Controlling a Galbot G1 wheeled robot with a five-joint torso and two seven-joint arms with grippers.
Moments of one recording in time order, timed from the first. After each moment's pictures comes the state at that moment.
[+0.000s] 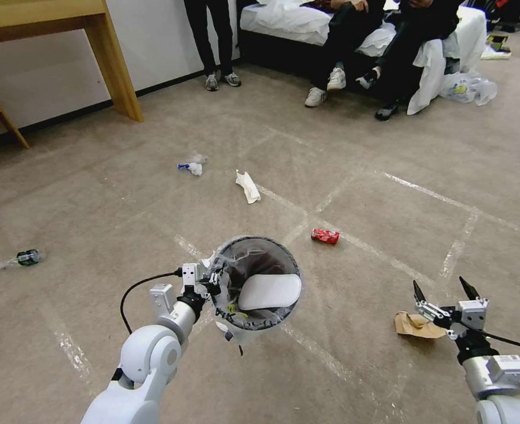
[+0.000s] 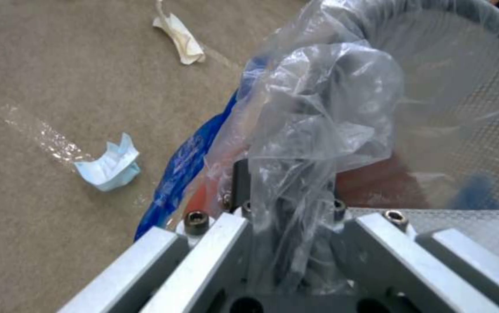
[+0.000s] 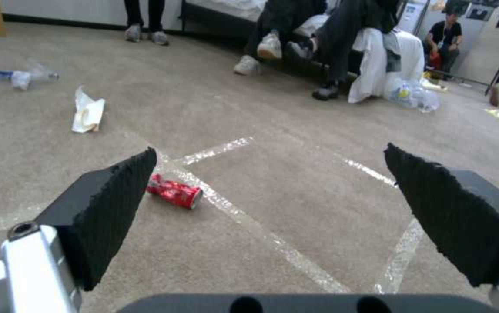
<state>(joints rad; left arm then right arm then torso) 1.27 -1.31 -0.37 -1.96 -0.55 0.44 -0.04 -1.57 1.37 0.97 1.88 0.17 0.15 -0.29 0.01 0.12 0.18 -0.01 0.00</state>
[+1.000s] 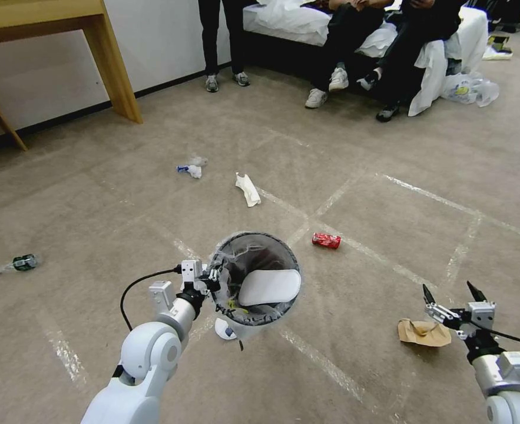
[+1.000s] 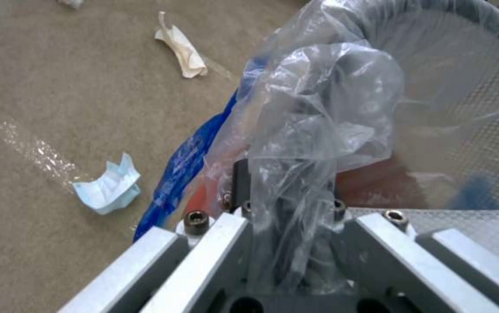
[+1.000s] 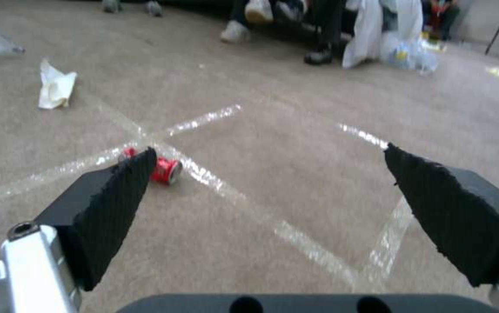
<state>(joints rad) 1.25 -1.32 -0.38 -1.96 -0.55 0.44 -0.04 -1.51 1.27 0.96 1.72 0.26 0.12 -0.26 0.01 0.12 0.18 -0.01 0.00</state>
